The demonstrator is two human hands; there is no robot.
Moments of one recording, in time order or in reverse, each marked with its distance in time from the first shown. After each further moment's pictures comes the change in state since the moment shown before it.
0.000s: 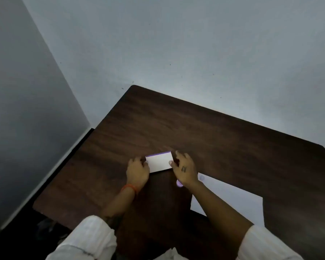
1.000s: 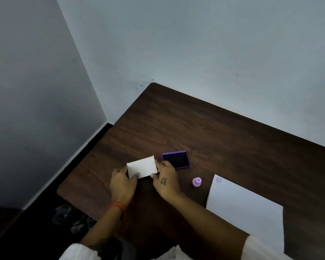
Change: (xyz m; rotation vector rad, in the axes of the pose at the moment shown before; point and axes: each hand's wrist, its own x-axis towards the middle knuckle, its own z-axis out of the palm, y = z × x) left_hand -0.030 -0.074 -0.055 0.054 0.192 -0.016; right_hand -0.043 -0.069 0.064 0.026 -0.103 -0.232
